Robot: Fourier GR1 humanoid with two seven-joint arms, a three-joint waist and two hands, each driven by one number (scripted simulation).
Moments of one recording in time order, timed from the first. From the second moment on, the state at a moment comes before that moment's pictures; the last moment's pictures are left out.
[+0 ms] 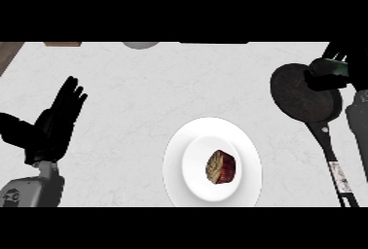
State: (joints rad) left arm -0.16 0.19 0.07 -1.61 0.14 0.08 0.24; right arm -0.64 -0.45 -0.16 -1.06 0.90 -0.15 0.09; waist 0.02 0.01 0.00
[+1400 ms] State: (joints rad) left arm -0.18 0.18 0.07 -1.59 0.13 0.07 0.24; right arm -0.80 -0.56 -0.57 -0.31 0.56 -0.16 -0.43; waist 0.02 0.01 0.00
